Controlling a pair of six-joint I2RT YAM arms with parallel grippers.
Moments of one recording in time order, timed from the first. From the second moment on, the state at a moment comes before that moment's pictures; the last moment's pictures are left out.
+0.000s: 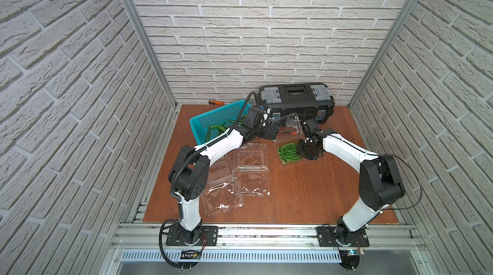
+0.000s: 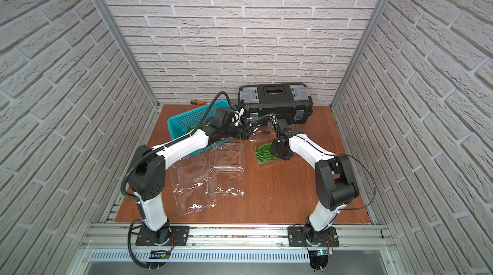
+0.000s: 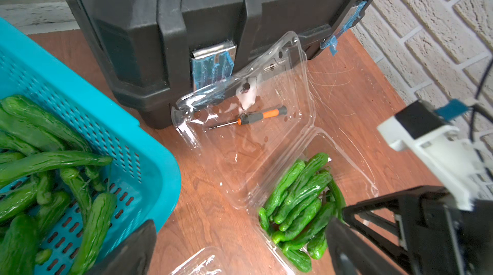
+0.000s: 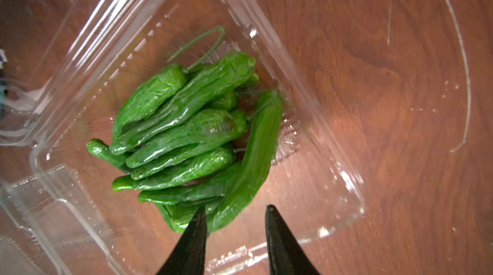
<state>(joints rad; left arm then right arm) -0.63 1.86 1.46 -0.27 0.14 -0.26 0.26 1.72 1.19 -0.77 -0.01 0.71</state>
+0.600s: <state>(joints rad) -0.63 1.86 1.46 -0.27 0.14 -0.26 0.25 1.85 1.24 -0.71 -0.07 0.72</state>
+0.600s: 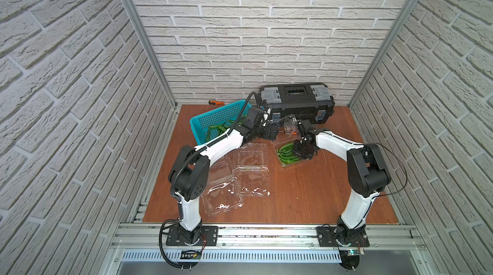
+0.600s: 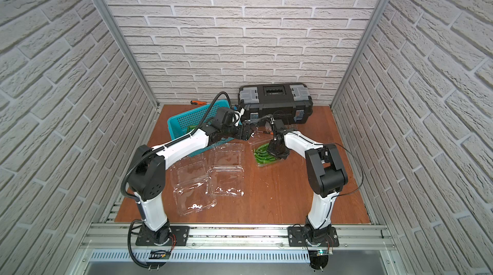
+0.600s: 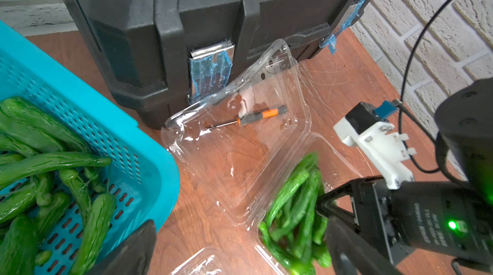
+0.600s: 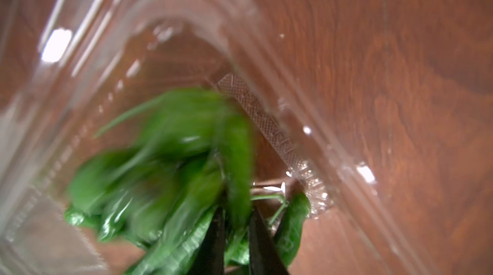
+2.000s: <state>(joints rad) -0.54 1.59 1.17 -0.17 -0.23 -0.36 0.44 2.13 1.91 -0.52 -0.36 0.69</state>
